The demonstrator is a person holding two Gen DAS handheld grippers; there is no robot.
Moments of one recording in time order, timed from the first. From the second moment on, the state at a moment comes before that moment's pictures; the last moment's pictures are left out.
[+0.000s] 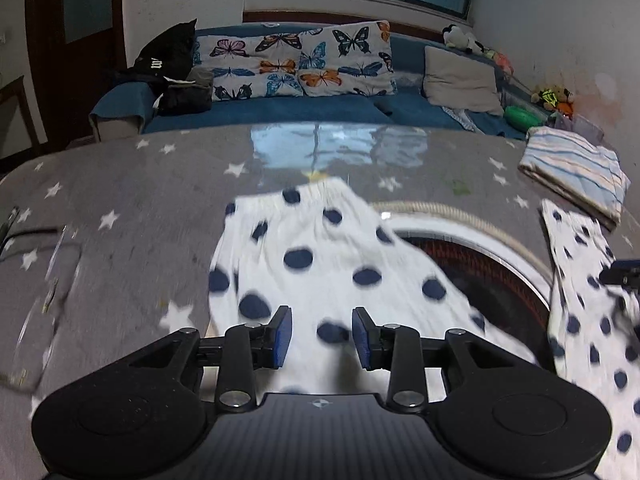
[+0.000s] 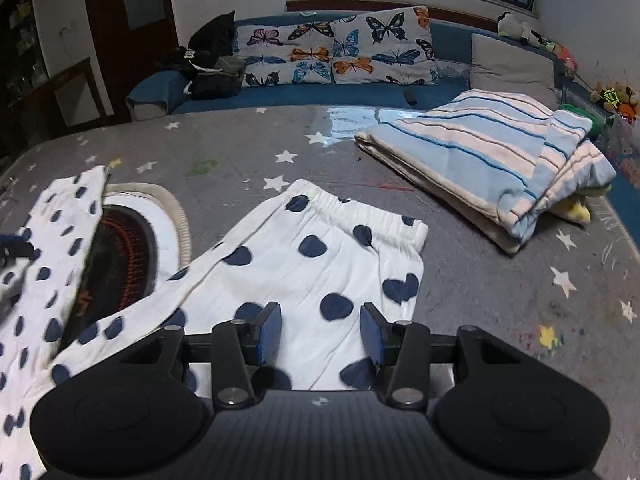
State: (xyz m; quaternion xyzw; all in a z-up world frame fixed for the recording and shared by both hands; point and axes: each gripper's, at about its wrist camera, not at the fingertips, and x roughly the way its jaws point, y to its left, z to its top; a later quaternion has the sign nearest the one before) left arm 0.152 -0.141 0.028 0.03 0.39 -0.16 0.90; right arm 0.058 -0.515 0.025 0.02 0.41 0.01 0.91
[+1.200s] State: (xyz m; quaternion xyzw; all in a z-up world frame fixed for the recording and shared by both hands) left arm 0.140 -0.137 0.038 0.02 0.38 -0.15 0.91; right arm 0.048 -0.504 0.054 -0.03 0.40 0.04 0.91
